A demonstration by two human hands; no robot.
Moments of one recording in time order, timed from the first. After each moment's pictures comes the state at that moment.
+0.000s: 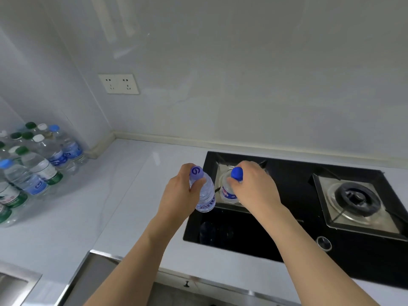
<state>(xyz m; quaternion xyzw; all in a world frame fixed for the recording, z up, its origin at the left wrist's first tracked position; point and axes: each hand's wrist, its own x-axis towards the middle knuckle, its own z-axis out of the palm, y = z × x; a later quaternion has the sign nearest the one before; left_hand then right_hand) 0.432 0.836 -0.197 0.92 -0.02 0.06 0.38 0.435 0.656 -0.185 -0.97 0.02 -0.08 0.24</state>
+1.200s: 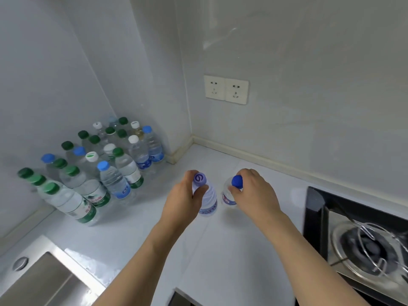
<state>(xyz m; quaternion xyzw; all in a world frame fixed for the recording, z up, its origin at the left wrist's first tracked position) 0.553 1.151 -0.208 0.92 0.11 0.09 0.37 0.602 0.981 -0.203 -0.96 -0.09 0.00 0.25</state>
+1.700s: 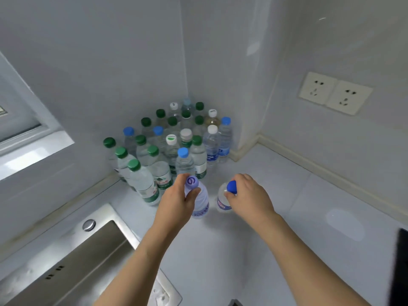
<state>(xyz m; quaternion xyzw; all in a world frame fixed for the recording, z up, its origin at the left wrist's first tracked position) 0.498 1.363 -0.248 0.88 0.23 0.15 0.39 0.599 1.207 -0.235 -0.95 -0.24 0.08 0.19</state>
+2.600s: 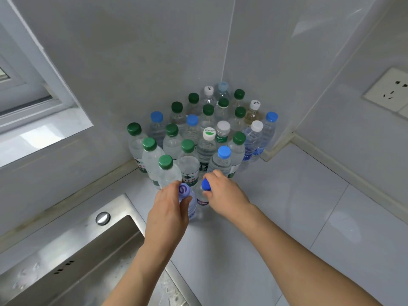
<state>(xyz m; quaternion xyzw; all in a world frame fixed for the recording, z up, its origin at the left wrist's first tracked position) 0.464 1.453 -0.301 0.89 0.30 0.17 0.29 0.598 1.361 -0.286 -0.89 -0.40 0.16 0.12</state>
